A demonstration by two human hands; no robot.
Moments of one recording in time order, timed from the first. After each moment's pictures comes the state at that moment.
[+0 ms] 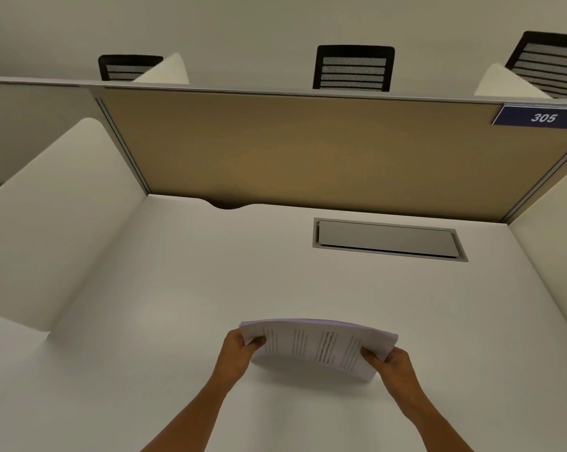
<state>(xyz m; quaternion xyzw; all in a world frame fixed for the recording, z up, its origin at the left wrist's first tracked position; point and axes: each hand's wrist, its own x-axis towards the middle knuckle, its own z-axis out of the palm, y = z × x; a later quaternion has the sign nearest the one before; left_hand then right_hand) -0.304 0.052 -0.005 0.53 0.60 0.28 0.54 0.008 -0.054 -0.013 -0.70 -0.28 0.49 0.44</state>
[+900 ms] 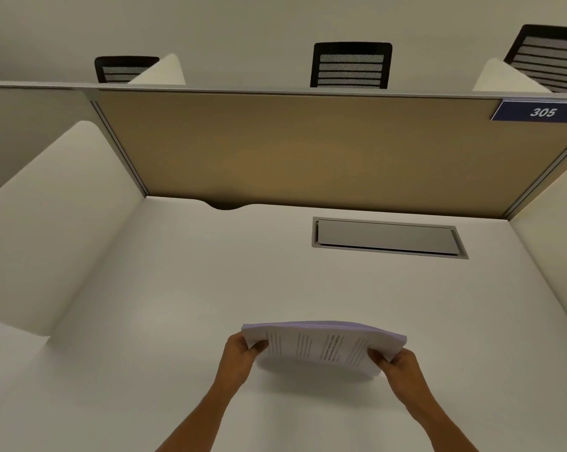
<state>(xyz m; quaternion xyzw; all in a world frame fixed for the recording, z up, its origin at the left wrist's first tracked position) -0.299 0.048 -0.011 0.52 0.61 0.27 0.53 0.016 -0.057 -0.009 -0.73 -0.31 0.45 0.41</state>
